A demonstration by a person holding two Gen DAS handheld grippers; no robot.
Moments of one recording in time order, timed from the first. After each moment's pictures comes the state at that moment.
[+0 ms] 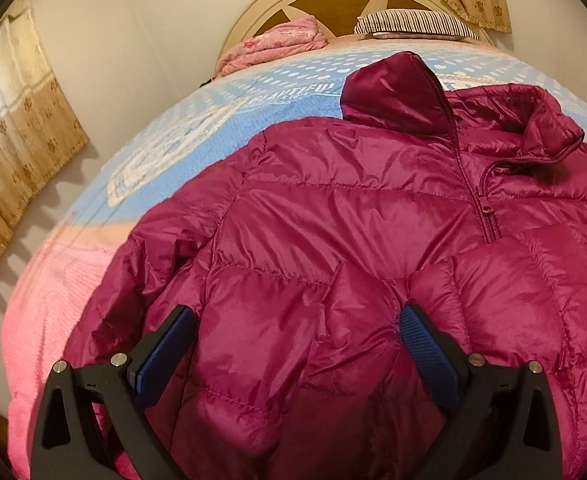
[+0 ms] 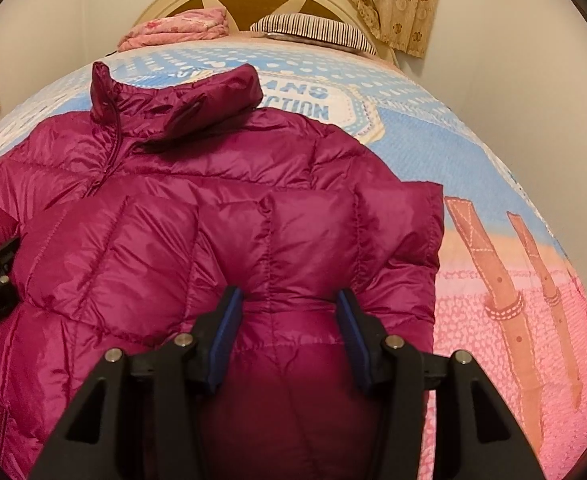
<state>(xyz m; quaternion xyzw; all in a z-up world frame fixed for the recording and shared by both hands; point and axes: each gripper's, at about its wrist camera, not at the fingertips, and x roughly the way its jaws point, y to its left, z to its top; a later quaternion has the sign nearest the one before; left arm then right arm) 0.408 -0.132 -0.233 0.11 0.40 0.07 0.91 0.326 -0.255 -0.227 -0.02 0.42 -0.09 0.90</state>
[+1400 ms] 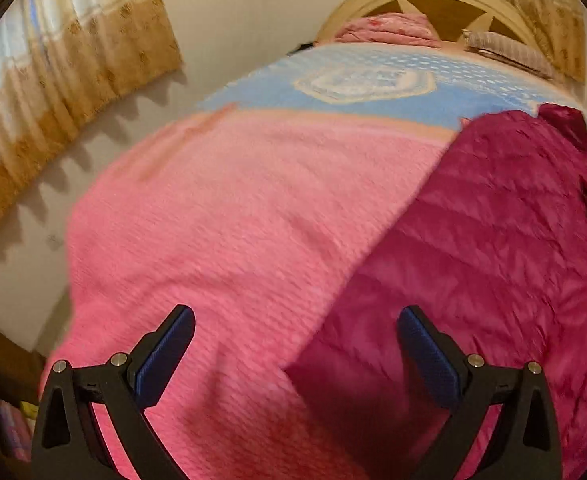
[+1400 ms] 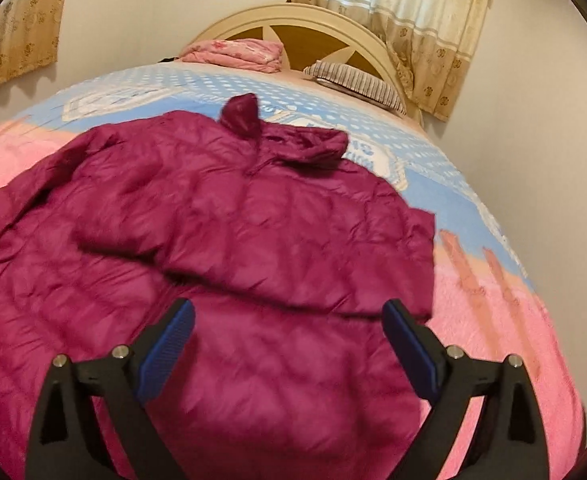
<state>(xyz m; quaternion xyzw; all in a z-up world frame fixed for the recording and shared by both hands) 0.239 0.175 -0.205 0.01 0.43 0.16 0.89 0.206 -0.148 -0.183 -0.10 0.36 -0.04 0.93</state>
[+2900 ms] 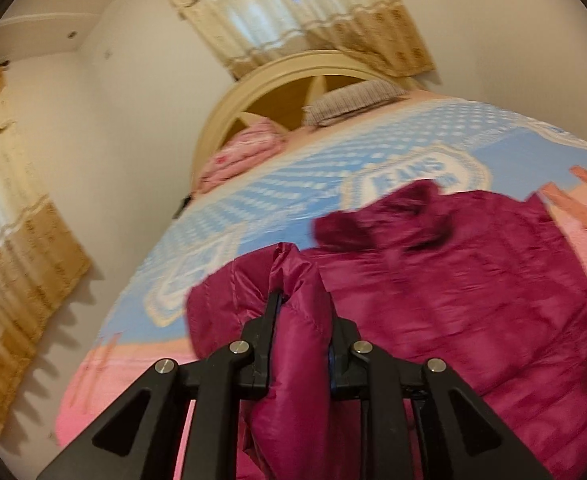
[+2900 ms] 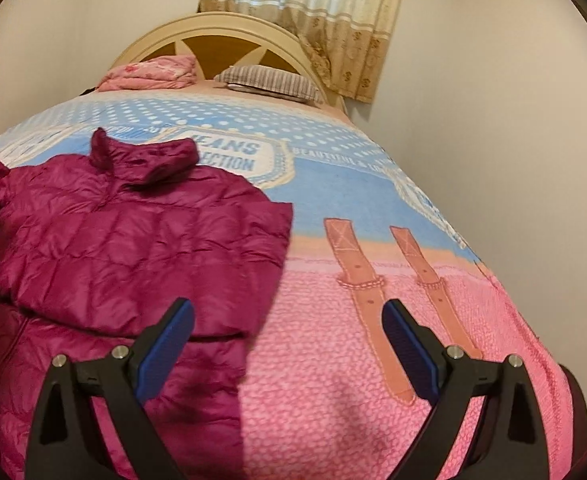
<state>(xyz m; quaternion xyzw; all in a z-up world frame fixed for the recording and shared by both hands) 0.291 -0.160 -0.107 0.23 0.26 -0.03 0.94 0.206 -0.283 -0.159 -0.05 0.34 -0.17 0.93</state>
